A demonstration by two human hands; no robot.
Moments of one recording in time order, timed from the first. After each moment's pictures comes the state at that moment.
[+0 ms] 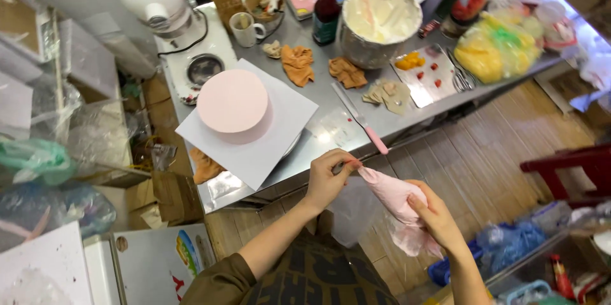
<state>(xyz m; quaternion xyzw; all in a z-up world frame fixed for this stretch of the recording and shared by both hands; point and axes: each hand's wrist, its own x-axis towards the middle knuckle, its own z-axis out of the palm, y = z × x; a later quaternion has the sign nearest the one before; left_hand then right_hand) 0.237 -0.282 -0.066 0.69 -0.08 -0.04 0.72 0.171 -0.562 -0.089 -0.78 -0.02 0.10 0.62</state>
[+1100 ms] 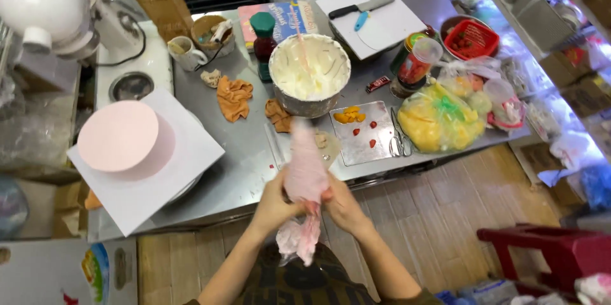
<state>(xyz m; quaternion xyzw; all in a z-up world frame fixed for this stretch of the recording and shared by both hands) 0.353 -0.453 -0.039 0.71 -0.19 0.12 0.66 0.412 -0.660 -0.093 -0.70 -0.32 0.09 0.64</state>
